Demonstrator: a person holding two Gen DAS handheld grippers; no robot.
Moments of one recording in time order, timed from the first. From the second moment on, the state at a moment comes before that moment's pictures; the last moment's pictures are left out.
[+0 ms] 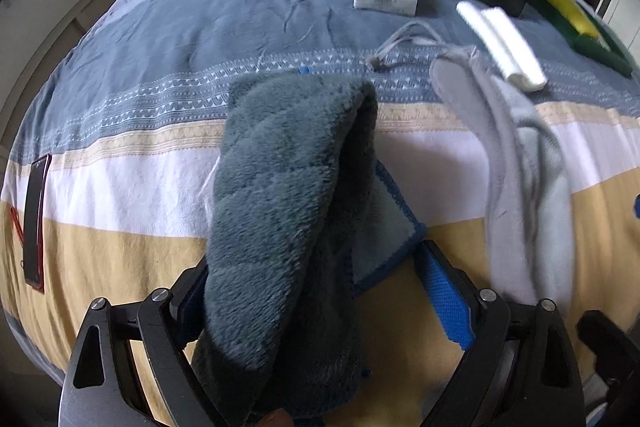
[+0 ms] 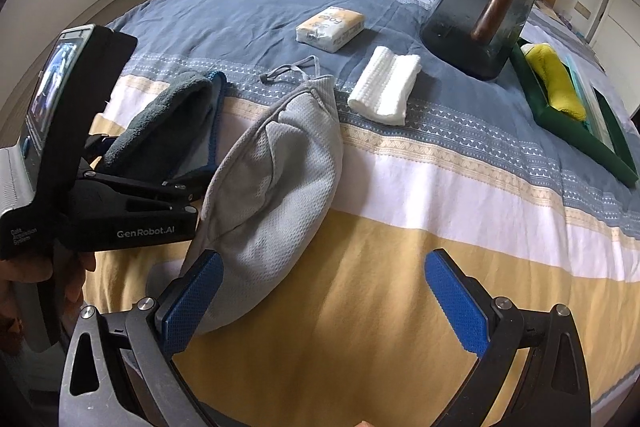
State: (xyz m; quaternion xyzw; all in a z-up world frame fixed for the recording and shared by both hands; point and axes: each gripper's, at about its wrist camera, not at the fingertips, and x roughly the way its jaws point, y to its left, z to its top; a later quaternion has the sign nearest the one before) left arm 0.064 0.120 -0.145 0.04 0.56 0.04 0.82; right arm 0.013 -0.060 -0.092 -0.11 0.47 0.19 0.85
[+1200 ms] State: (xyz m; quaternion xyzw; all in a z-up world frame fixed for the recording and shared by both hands) left arm 0.059 0.132 -0.140 0.07 0.54 0.05 0.84; right arm 0.015 -0.055 -0.090 -0.08 0.47 0.18 0.86
